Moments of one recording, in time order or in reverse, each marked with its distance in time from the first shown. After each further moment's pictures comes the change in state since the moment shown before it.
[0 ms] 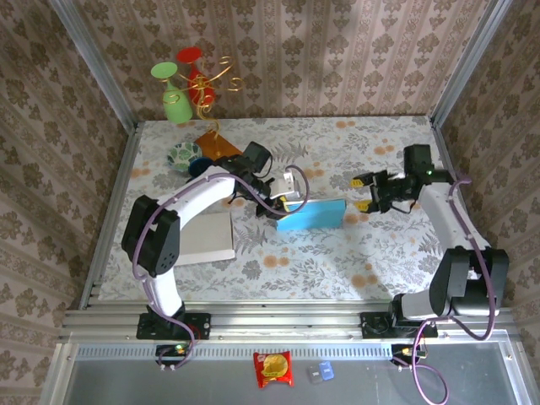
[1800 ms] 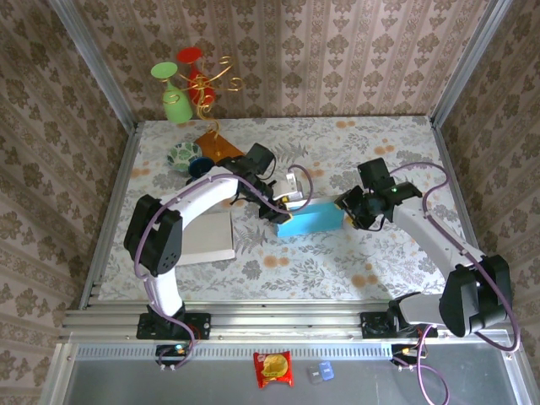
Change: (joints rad) left arm -0.026 0.010 0.007 -0.010 -0.002 -0.071; right arm 0.363 -0.068 -0.137 0.073 0.537 0.051
